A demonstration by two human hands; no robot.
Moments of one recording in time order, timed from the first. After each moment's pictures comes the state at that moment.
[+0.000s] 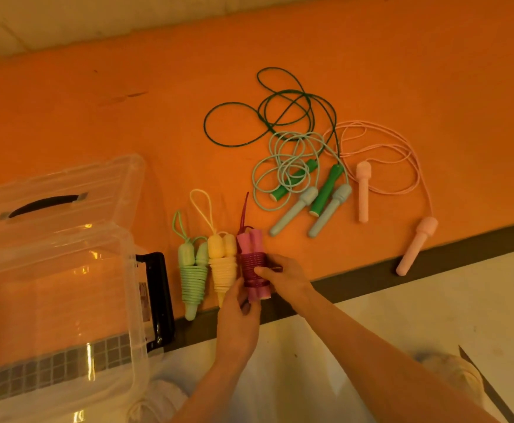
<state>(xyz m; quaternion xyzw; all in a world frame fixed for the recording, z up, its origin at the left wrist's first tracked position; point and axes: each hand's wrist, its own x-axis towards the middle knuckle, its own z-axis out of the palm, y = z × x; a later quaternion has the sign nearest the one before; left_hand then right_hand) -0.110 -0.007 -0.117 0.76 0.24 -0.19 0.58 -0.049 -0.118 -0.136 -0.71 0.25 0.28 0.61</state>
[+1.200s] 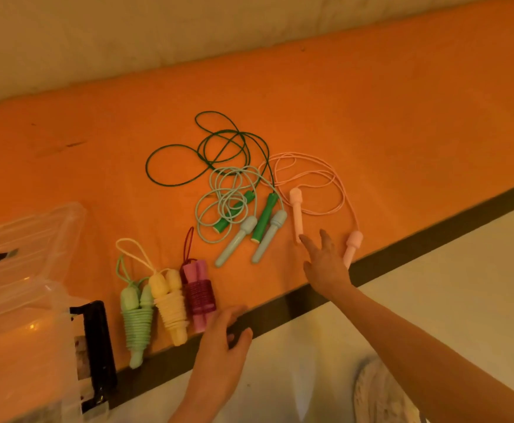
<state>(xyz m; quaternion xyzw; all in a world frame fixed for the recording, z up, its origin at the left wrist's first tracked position) -0.110 -0.058 -0.058 0.82 0.05 -0.25 0.51 -0.036 -0.295 -0.103 -0.96 0.17 0.19 0.14</state>
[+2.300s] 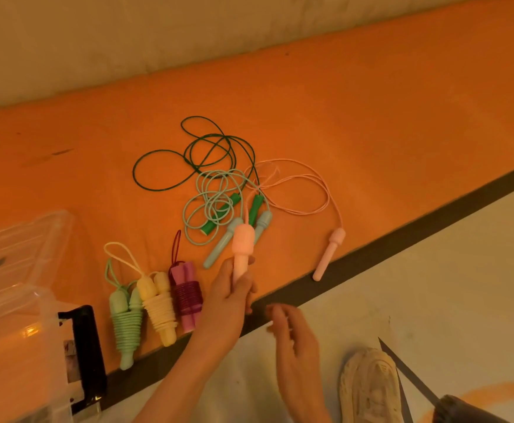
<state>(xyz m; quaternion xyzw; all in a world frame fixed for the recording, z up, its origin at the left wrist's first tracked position) -0.064 -0.109 0.016 0.70 0.07 -0.26 0.66 -0.155 -0.193 -0.021 -0.76 0.30 -0.05 0.57</state>
